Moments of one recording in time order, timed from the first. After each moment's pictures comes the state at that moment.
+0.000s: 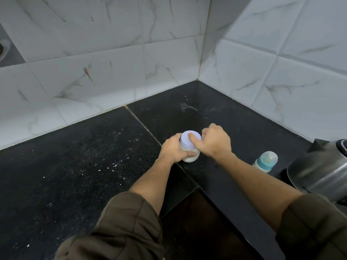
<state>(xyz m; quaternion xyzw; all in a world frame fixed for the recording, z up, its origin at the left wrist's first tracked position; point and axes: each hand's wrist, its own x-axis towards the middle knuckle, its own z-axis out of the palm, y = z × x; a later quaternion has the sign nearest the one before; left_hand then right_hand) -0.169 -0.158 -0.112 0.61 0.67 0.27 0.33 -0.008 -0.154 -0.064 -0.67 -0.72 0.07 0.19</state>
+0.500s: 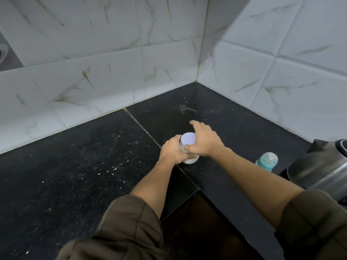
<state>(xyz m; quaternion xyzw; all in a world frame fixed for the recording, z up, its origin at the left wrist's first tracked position) -0.167 -0.155 -0.107 0.62 0.68 0.24 0.31 -0.023 -0.141 -0.051 -0.60 -0.78 0.15 0.10</state>
